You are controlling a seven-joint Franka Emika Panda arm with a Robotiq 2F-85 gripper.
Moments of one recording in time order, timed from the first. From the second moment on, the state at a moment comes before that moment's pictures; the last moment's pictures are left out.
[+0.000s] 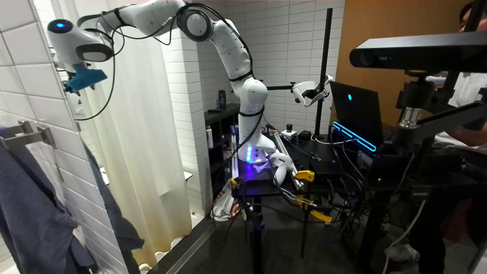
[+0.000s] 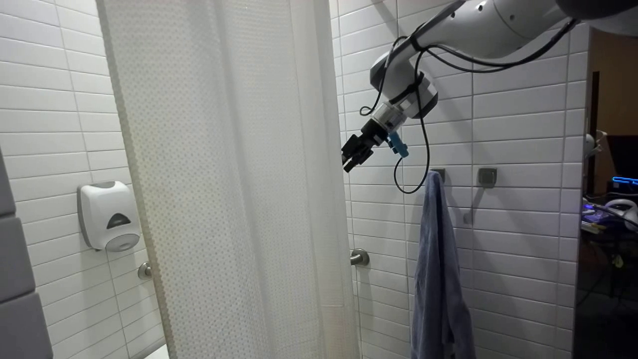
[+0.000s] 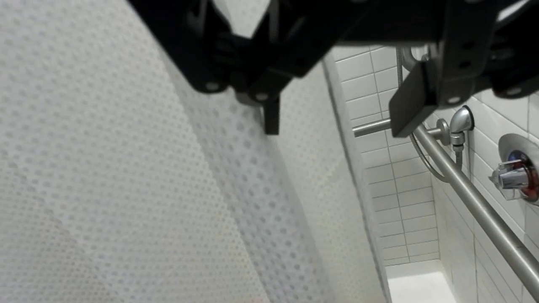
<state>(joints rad) -0.28 0.39 0.19 -1.53 0.78 2.19 -1.02</state>
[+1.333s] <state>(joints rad) -0.19 0.42 0.15 -1.53 0.91 2.15 -1.11</state>
